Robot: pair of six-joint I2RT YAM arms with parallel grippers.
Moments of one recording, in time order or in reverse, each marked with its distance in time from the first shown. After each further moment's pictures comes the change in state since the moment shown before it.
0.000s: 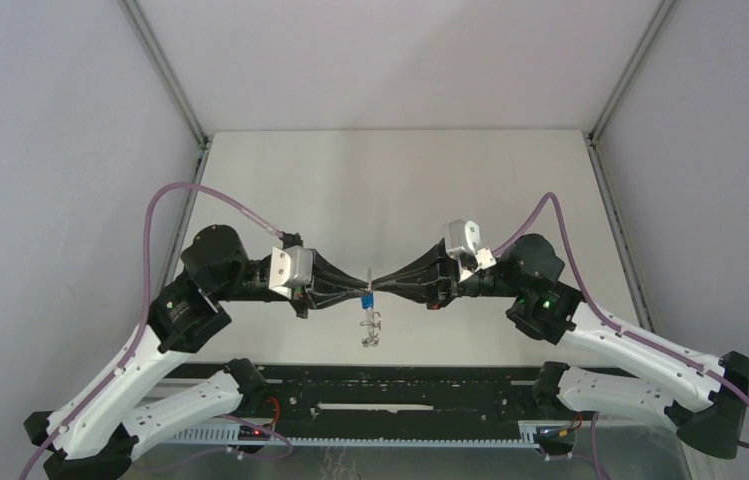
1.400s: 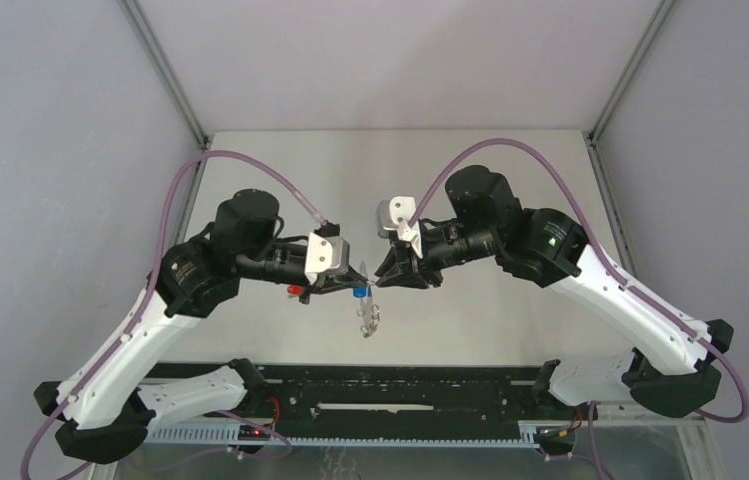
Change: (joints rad) left arm 0.002 0.227 0.312 -0.493 -0.057 0.297; right arm -0.011 0.338 0.736 -1.176 0.011 -0.428
